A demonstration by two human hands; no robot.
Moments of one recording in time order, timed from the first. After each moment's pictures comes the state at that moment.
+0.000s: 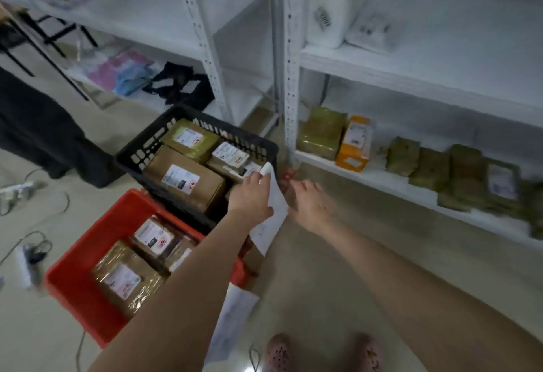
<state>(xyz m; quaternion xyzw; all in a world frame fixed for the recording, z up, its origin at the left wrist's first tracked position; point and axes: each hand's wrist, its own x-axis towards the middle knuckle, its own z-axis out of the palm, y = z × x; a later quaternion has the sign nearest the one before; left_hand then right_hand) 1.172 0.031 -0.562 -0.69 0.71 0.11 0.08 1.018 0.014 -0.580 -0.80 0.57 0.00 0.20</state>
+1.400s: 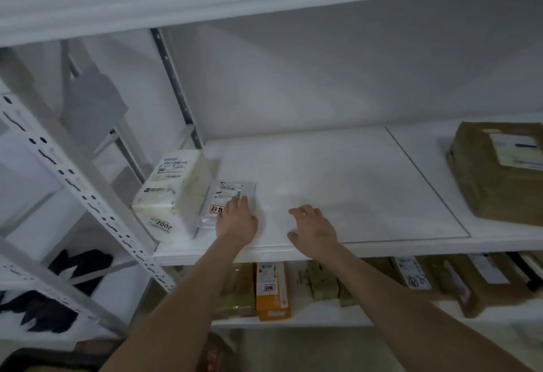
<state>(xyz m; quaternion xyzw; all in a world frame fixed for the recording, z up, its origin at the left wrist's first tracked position) 0.907 -0.339 -0.436 -0.63 0.78 0.07 -0.02 0.742 -0.268 -0.450 -0.67 0.72 -0.10 0.15</state>
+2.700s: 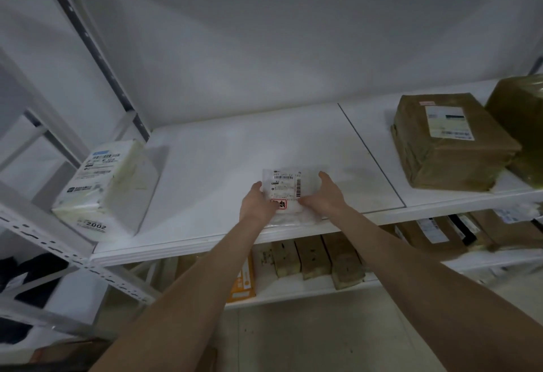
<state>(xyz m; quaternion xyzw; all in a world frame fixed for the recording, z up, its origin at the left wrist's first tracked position) 0.760 -0.309 -0.459 -0.60 0.68 0.38 -0.17 0.609 -0.252 -0.460 -0.37 0.78 -0.38 0.34</state>
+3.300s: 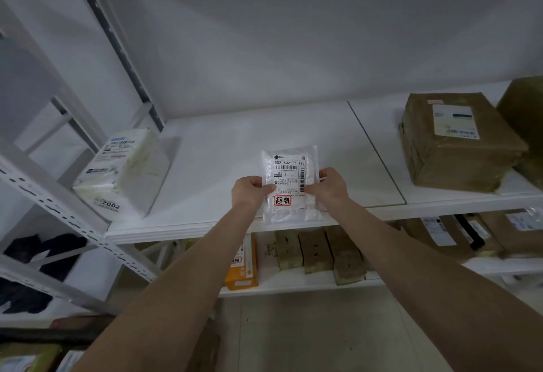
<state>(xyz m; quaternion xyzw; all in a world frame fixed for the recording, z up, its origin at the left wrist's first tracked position) 0.775 -0.301 -0.447 -0.62 0.56 0.45 -0.30 0.609 -0.241 -0.450 -0.34 0.76 -0.44 0.34</state>
